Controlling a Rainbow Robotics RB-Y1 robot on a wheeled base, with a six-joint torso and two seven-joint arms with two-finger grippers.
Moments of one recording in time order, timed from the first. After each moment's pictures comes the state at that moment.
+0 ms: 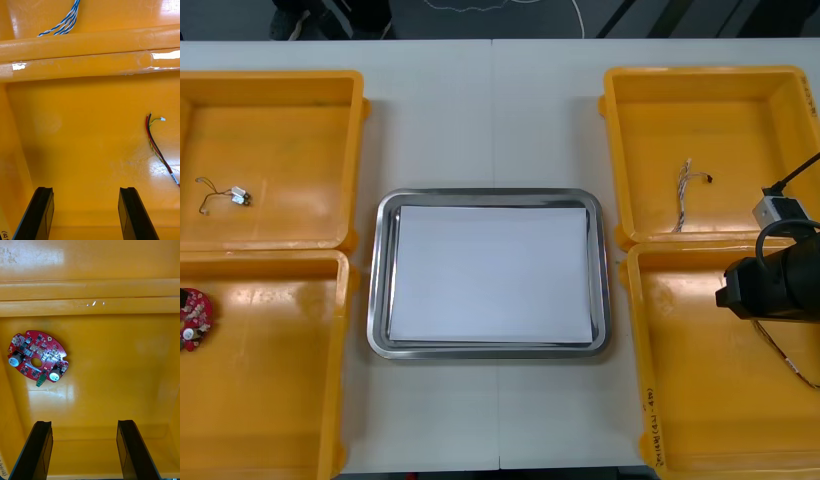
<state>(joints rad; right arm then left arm) -0.15 -0.60 -0.12 -2.28 -0.71 1.92 1.15 -0.05 0.88 0.37 -2.19 0.97 1.91 -1.30</state>
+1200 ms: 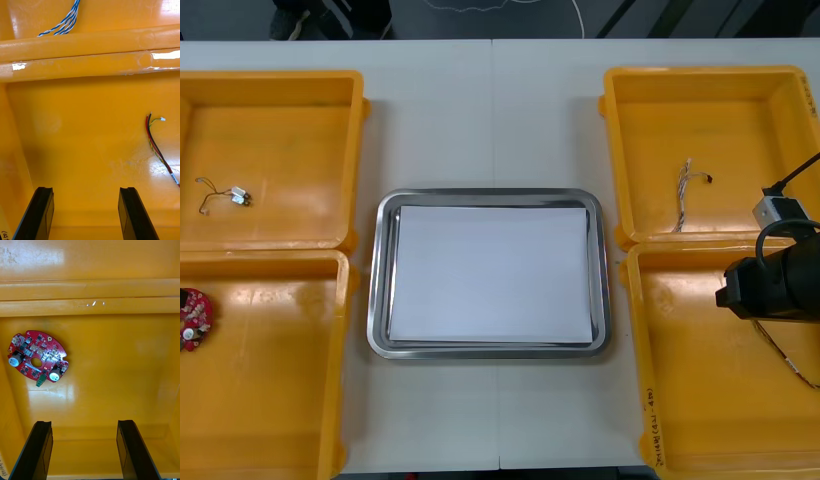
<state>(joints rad) -0.15 -0.60 -0.12 -2.28 -0.71 1.92 1.15 -0.05 0.88 0.37 -2.19 0.97 1.91 -1.30</state>
